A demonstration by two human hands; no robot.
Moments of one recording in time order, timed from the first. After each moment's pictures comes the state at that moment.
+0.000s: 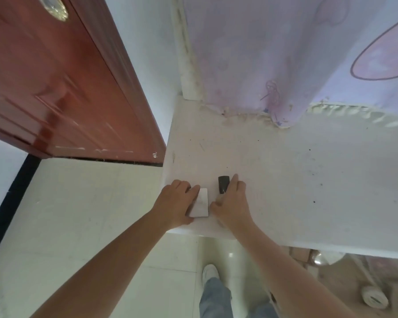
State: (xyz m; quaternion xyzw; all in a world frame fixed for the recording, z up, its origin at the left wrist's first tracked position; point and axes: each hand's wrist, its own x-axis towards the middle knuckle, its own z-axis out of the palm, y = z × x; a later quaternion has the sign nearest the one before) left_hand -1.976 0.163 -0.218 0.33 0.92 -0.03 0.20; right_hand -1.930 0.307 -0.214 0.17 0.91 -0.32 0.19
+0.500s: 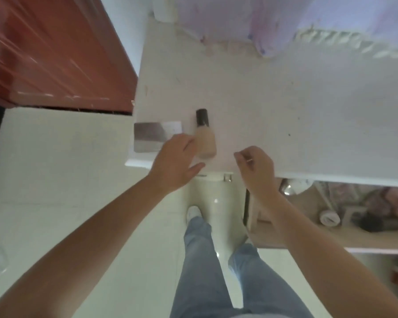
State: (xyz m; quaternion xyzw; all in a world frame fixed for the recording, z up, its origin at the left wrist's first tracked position) left_hand -1.906 0.194 -0.218 0.36 0.92 0.16 0.00; right_hand -1.841 0.368 -0.211 0.19 0.90 -0.39 -0.02
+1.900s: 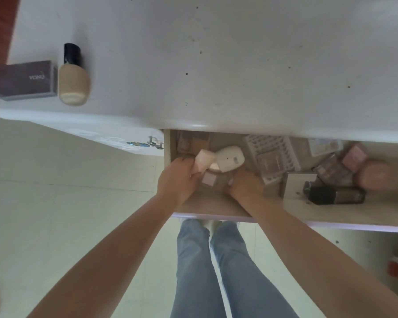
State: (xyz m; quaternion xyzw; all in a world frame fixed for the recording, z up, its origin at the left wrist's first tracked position) left_hand -1.735 0.423 -0.289 0.09 0.95 0.14 0.28; right_hand -1.693 0.567 -0.361 0.23 0.89 -0.16 0.37
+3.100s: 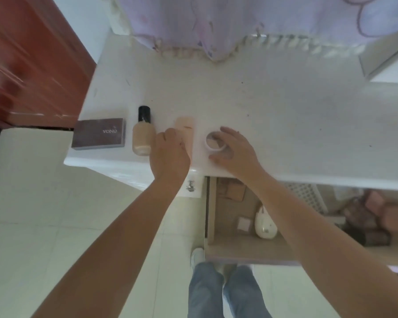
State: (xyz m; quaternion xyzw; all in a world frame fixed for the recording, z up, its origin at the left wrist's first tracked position) left_hand -1.861 0.342 -0.231 -0.02 0.98 0.20 0.04; right_hand -1.834 0.484 -0.244 0.03 0.92 -0.38 0.04
